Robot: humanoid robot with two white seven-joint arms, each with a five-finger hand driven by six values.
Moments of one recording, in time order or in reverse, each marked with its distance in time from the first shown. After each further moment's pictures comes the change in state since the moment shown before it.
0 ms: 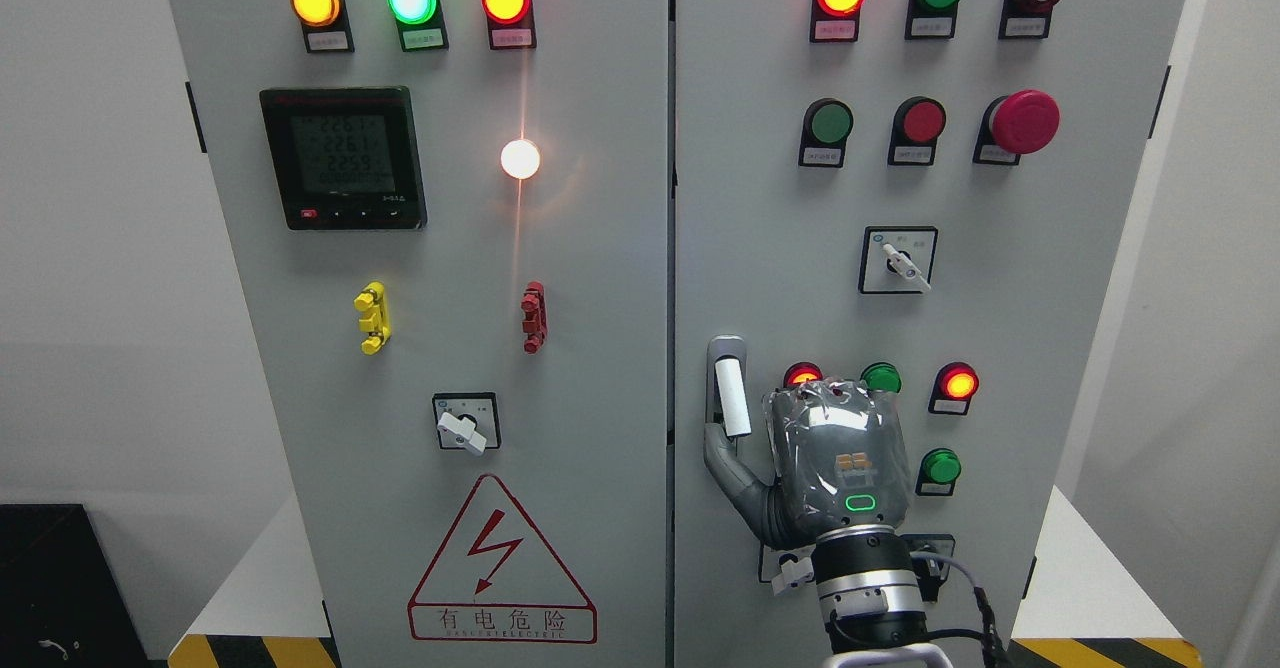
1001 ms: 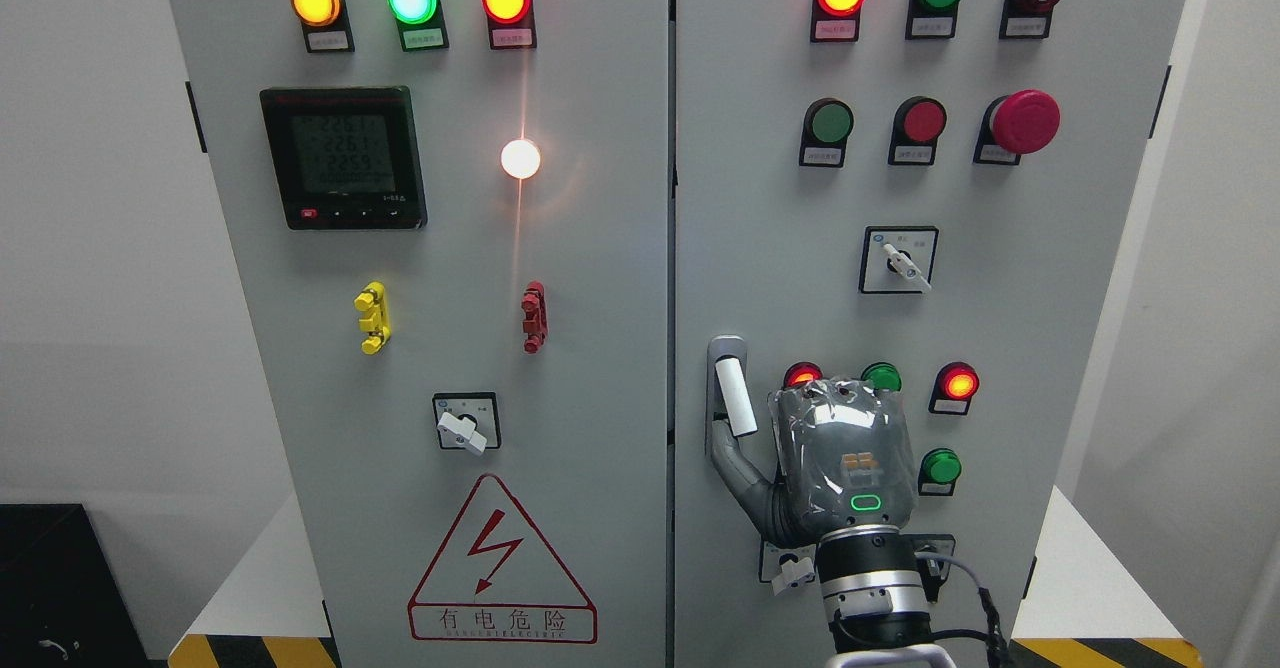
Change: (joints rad) left arm 0.000 0.000 0.000 0.000 0.000 0.000 0.000; right arm 0.001 0.000 -0.005 -0.003 0.000 0.011 -0.004
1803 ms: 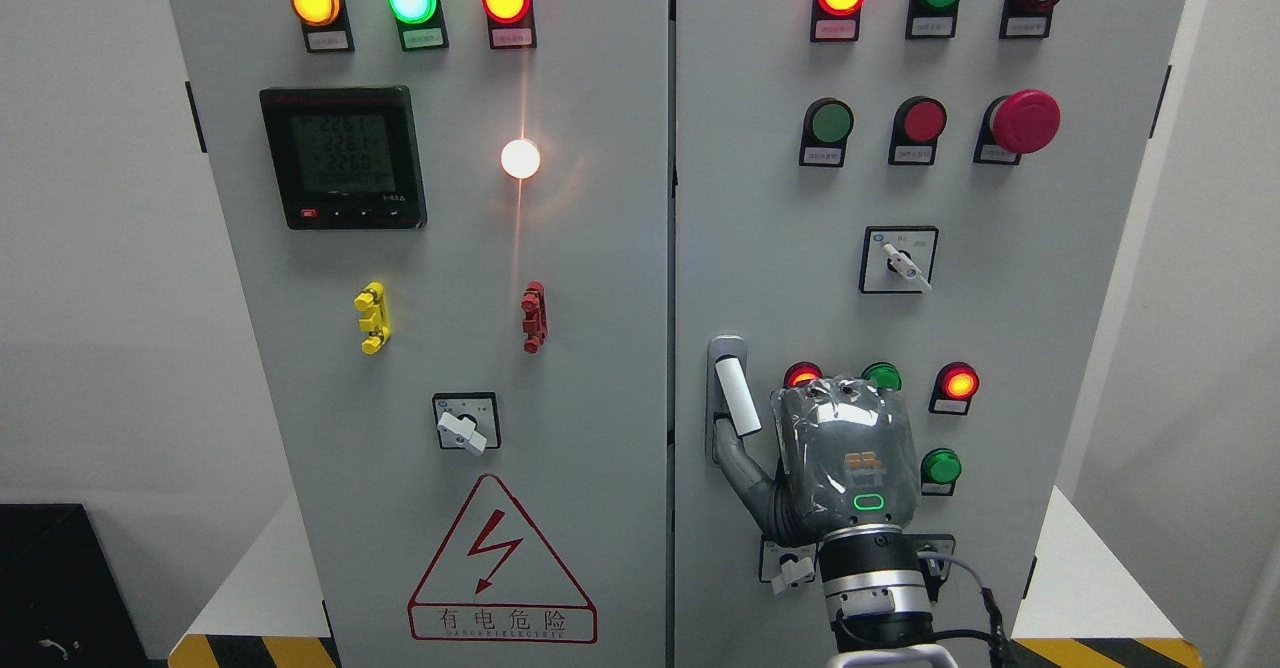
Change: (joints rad) left arm 0.000 0.000 0.000 0.000 0.000 0.000 0.000; right arm 0.000 0.000 -0.001 -0.004 0.000 0.002 -0.001
